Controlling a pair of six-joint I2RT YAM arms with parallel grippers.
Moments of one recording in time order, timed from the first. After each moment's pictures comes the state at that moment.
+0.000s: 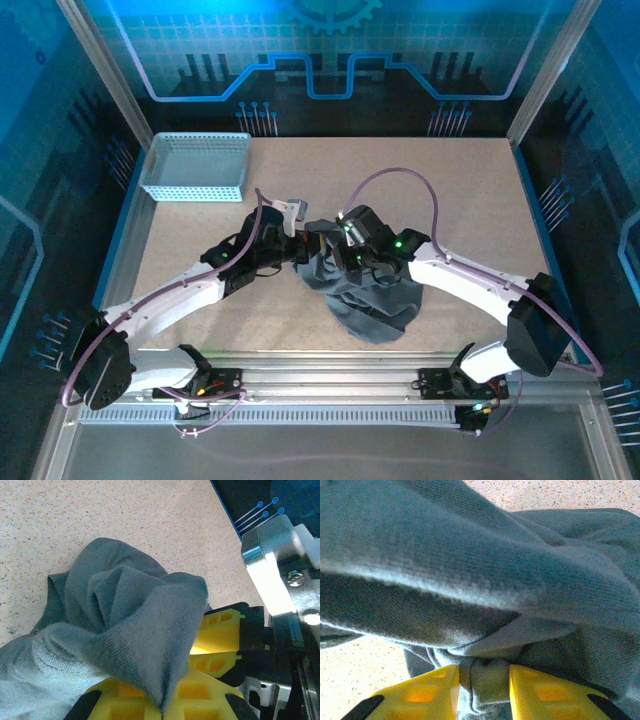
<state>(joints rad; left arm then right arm) -0.64 1.24 0.83 -0.11 0.20 -0.62 0.78 1.45 1.07 -0.54 0.09 0.39</state>
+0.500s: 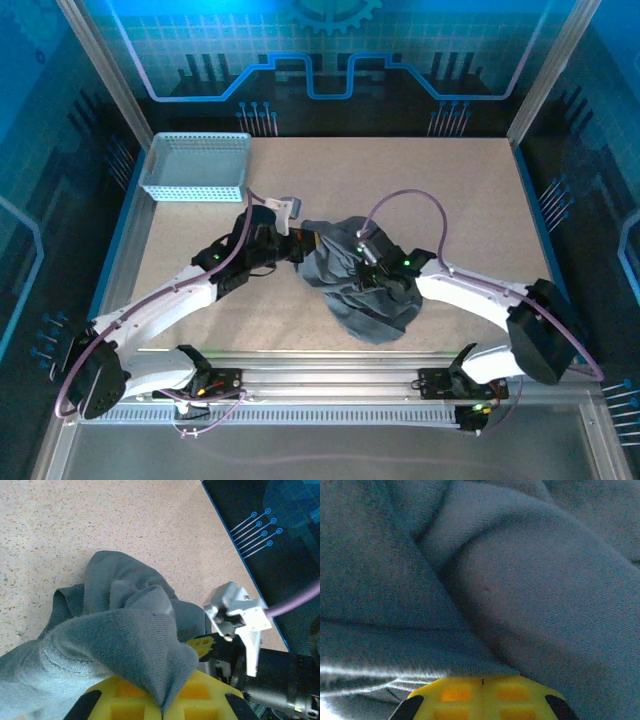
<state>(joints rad) -0.62 1.19 0.83 -0.14 0.20 -0.61 0.75 1.36 0.80 -0.45 0.18 0.41</state>
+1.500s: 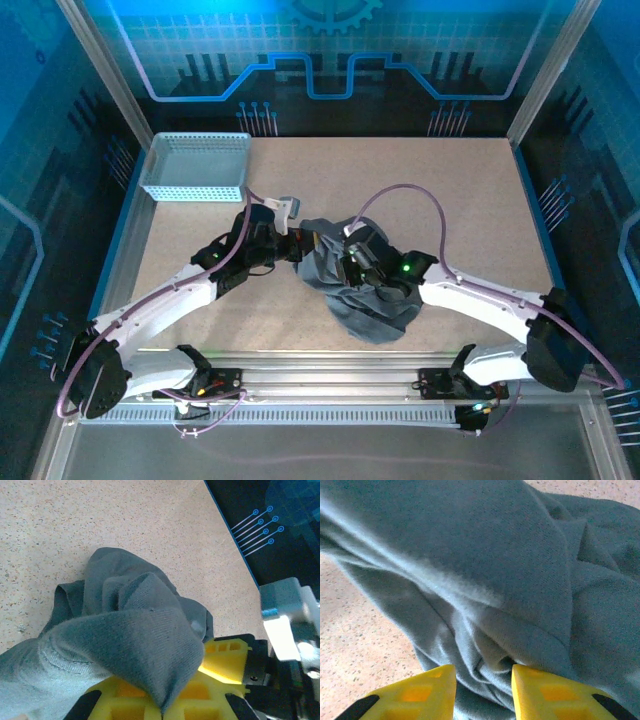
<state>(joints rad) -0.60 1.19 0.83 -0.15 0.22 -0.62 0.87 1.33 0.91 -0.44 0.19 0.47</state>
